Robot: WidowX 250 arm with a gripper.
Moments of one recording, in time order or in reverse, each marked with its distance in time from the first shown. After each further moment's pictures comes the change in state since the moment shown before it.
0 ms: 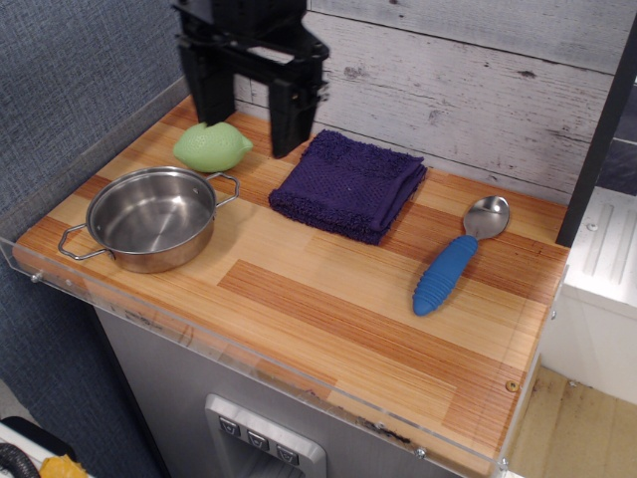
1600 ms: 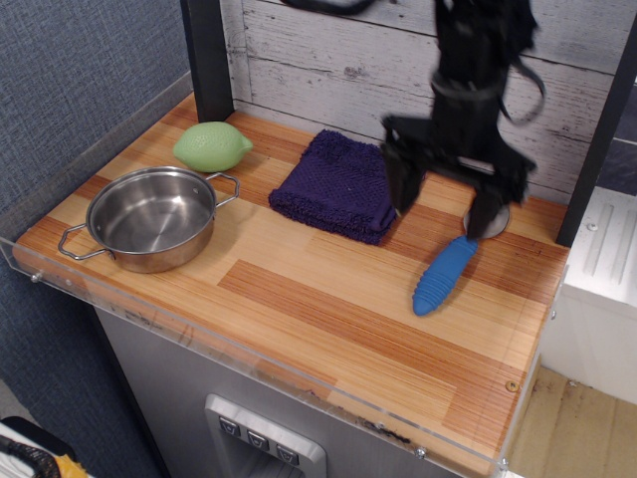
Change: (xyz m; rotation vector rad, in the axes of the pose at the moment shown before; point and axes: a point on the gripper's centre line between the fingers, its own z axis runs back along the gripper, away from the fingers) arm 0.084 -0.094 -0.072 -0.050 -0.085 0.027
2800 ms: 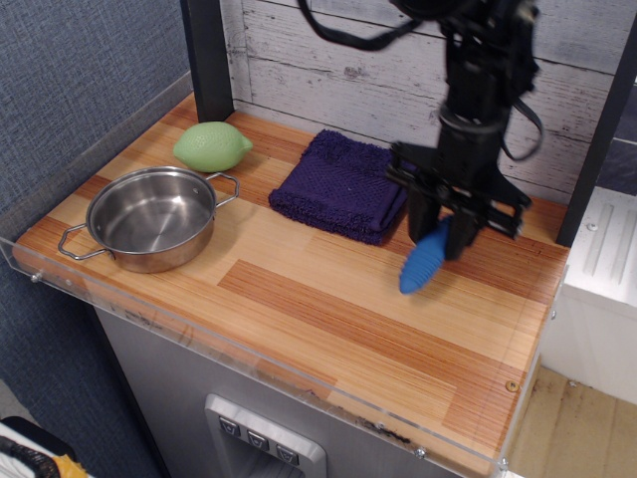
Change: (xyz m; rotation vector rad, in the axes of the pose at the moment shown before) arm 0.001 -0.011 -0.048 0.049 0.108 -0.070
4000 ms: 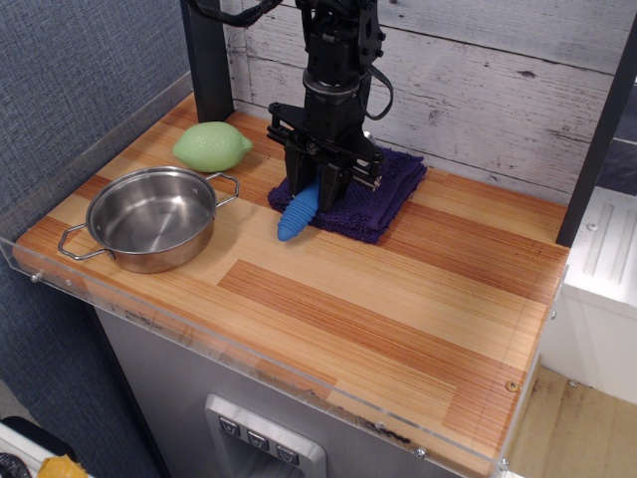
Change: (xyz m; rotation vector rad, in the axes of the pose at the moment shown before) arm -0.009 0.116 -0.005 0.079 0.007 0.057
